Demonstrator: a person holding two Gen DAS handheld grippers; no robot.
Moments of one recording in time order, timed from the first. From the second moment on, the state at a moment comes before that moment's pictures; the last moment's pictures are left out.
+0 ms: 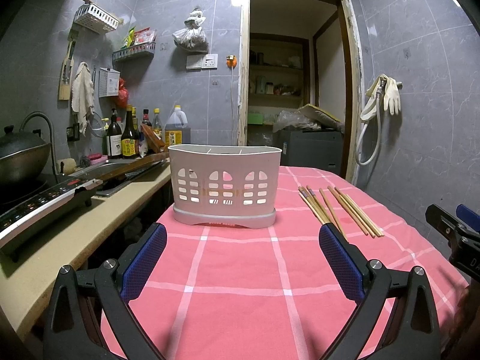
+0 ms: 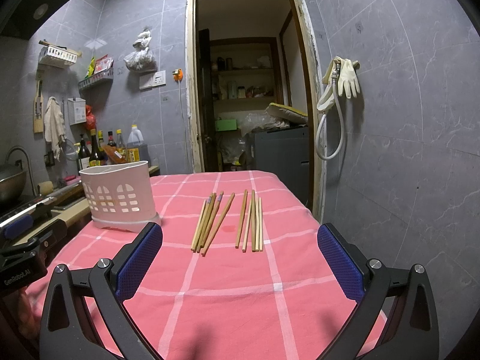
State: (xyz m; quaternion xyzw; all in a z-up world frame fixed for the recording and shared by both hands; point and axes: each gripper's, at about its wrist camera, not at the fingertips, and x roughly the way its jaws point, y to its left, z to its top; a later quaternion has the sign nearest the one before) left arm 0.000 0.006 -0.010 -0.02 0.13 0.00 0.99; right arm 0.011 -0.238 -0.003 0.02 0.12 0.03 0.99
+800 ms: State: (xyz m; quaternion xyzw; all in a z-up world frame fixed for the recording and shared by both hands) left arm 0.011 -0.004 -0.013 -0.01 0.12 0.00 0.99; right arm 0.016 -0.236 -0.003 0.00 0.12 0.02 0.99
